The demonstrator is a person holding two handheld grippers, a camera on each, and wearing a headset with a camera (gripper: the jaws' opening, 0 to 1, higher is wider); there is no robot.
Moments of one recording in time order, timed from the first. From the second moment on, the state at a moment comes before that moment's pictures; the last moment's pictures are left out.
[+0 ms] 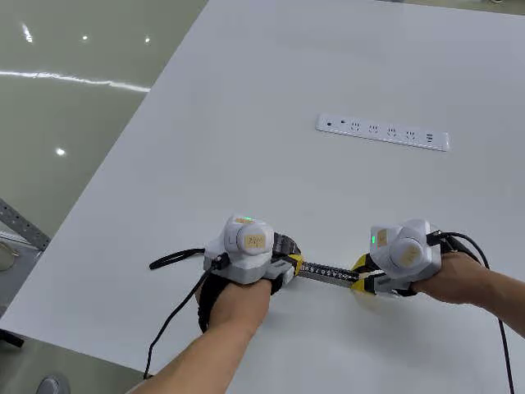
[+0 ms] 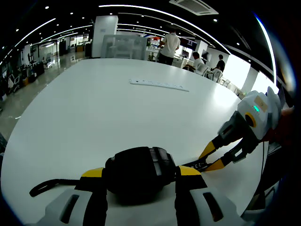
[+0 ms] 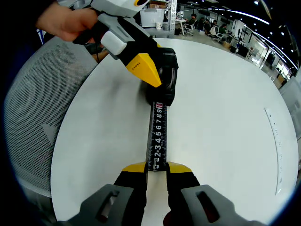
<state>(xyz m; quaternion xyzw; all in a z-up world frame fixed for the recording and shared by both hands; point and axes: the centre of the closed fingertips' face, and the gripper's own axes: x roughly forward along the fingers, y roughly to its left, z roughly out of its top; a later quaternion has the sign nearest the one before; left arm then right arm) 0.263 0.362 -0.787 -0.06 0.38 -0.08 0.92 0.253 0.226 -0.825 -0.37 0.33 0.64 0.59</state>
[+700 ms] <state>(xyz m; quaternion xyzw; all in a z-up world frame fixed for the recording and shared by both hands) 0.264 0.361 -0.788 -0.07 0.39 -0.06 0.92 0.251 0.226 -0.827 -0.37 0.33 0.64 0.59</state>
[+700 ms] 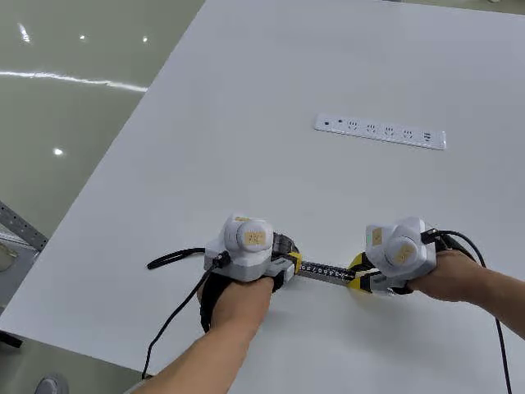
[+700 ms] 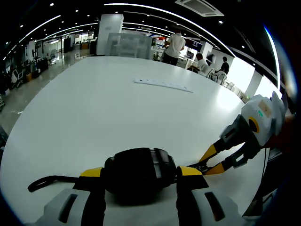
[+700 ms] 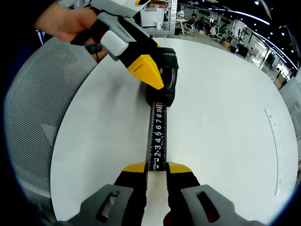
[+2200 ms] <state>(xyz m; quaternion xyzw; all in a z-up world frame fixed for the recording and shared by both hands) 0.264 0.361 -0.789 -0.07 0.38 -0.08 0.92 0.252 0.253 -0.827 -0.36 0.31 0.65 0.59</state>
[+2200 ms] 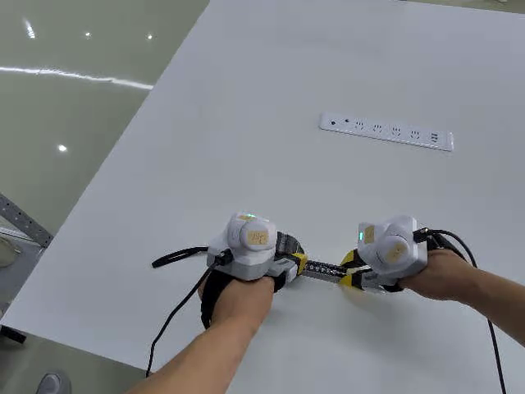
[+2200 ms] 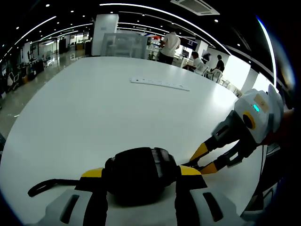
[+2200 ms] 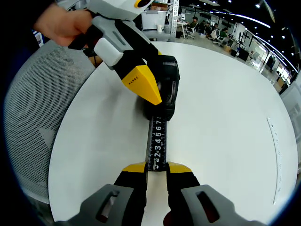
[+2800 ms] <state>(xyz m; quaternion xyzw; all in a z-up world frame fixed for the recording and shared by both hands) 0.264 0.362 -0.790 -0.07 0.38 -0.08 0.92 0.252 0.268 -0.825 -0.37 0.31 0.65 0.59</state>
